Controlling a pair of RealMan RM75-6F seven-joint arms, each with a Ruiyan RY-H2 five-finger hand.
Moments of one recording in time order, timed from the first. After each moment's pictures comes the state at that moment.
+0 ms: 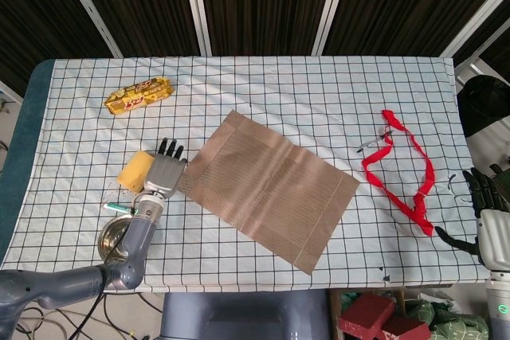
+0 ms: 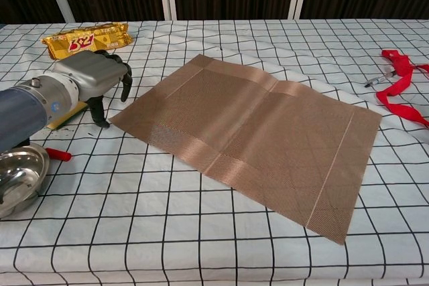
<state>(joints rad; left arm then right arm) -0.83 -1.76 -0.16 -1.24 0.81 1.04 0.94 0.08 -1.09 0.13 -1.66 -1.40 1.50 0.13</state>
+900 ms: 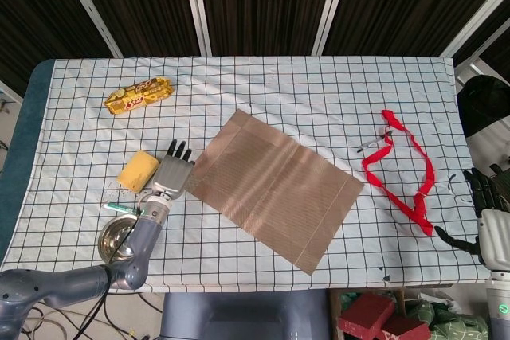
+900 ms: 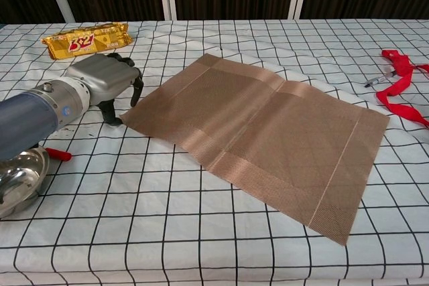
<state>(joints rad) -0.84 -1.79 -0.15 -1.20 0.86 1.01 0.88 0.08 -1.09 0.14 -1.67 -1.39 1.48 0.15</state>
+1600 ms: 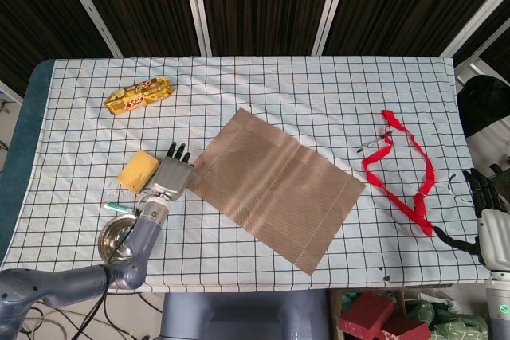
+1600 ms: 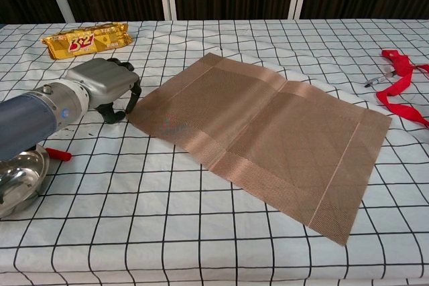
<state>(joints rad) -0.84 -1.78 -0.15 -1.20 0.84 0.99 0.89 0.08 -1.08 0.15 -1.68 -1.39 1.47 0.18</state>
